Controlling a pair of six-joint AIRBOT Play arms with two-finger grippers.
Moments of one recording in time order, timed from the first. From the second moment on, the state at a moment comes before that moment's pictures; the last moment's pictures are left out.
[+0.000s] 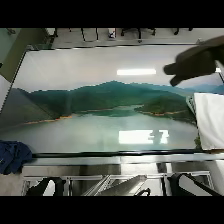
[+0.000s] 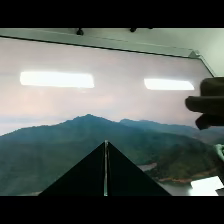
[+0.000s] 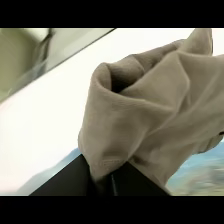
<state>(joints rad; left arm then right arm) 0.35 -0.76 1.55 -2.36 1.31 1.77 -0.55 -1.19 1.54 2.38 -1.08 -1.68</state>
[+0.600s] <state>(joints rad) 0.35 -0.76 1.55 -2.36 1.32 1.77 -1.06 -1.13 1.36 2.09 -1.46 -1.54</state>
